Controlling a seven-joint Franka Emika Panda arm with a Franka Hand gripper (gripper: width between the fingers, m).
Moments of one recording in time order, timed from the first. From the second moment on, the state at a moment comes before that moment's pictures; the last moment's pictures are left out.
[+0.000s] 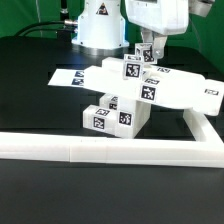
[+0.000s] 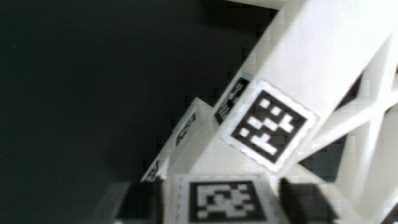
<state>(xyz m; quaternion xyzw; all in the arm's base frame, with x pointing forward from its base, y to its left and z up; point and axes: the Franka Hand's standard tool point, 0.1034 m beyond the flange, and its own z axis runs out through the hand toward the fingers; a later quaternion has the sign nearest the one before) 0.527 0.066 0.116 -0.77 0.64 0.01 0.07</state>
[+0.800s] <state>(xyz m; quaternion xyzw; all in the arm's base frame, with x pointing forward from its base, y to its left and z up) 0.528 0.065 0.117 -0.91 0.41 0.00 0.05</state>
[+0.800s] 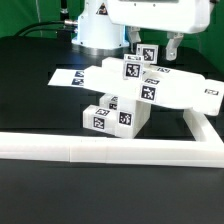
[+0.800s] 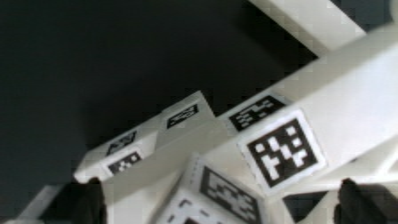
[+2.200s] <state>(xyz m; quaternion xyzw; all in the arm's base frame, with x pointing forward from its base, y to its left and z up) 0.528 0.056 0.111 -1.00 0.04 -0.02 0.02</state>
